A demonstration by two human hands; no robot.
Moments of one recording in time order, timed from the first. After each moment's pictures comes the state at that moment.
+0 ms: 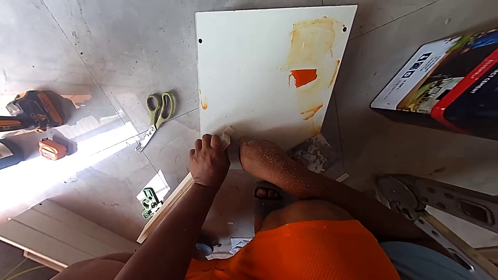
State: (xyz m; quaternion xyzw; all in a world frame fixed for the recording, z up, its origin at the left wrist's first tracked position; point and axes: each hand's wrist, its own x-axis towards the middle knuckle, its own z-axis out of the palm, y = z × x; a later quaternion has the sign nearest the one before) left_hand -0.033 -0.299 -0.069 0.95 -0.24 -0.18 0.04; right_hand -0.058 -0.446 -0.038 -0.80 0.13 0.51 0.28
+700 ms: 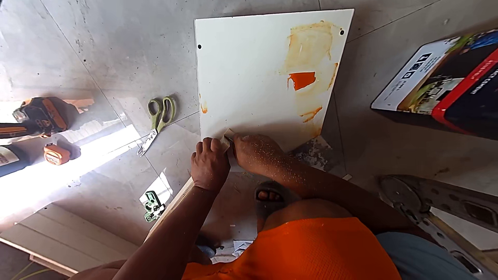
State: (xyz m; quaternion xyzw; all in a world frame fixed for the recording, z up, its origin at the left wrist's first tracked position) left_hand -0.032 -0.297 -0.072 0.95 -0.25 -0.18 0.05; right_hand -0.048 -0.446 -0.050 -0.84 0.09 0.45 0.29
